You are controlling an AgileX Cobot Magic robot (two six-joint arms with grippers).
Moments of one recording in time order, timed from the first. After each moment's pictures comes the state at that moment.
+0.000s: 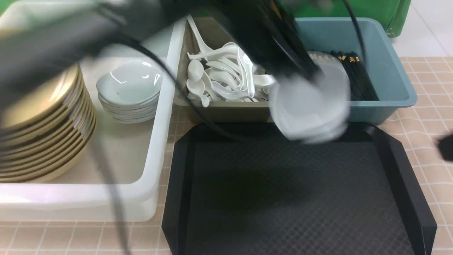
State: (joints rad) right arm 0.41 0.95 -1.15 0.21 1.15 -0.27; left arm -0.63 1.82 -1.88 -0.08 0.97 0.24
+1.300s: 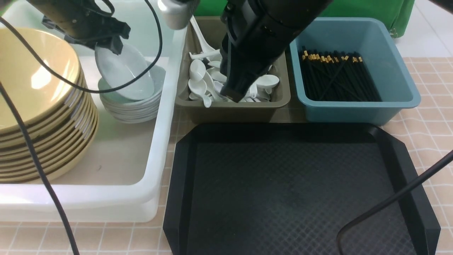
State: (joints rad) right arm 0.78 1.77 -1.95 -0.06 1.23 -0.40; left arm -0.01 1.99 -1.88 -0.12 0.95 0.26
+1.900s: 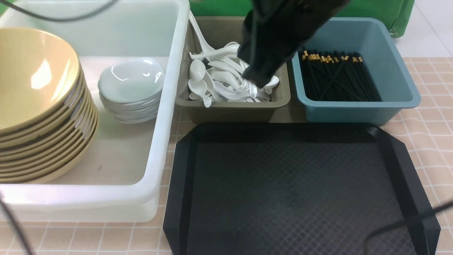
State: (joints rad) right arm 0.78 1.63 -1.91 -0.07 1.26 -0.36; left arm -0.02 1.76 -2.19 -0.09 1.25 0.24
